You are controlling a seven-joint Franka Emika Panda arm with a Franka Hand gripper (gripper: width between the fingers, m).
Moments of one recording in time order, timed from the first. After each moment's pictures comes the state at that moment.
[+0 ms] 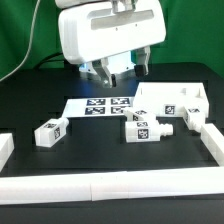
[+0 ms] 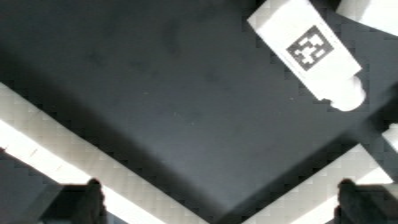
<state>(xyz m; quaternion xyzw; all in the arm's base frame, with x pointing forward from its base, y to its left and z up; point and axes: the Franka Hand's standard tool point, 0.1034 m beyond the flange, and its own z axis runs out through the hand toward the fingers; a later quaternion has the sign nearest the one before) 0.546 0.000 0.126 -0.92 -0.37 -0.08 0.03</state>
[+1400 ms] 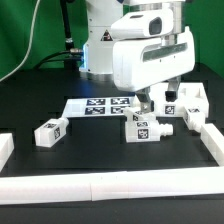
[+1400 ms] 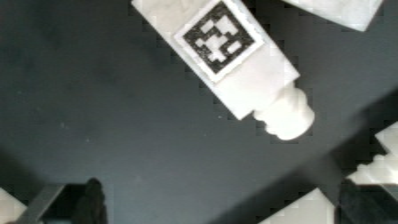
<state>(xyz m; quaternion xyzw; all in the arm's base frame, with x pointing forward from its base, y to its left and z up) 0.522 0.061 0.069 -0.91 -0.40 -0.06 -0.01</state>
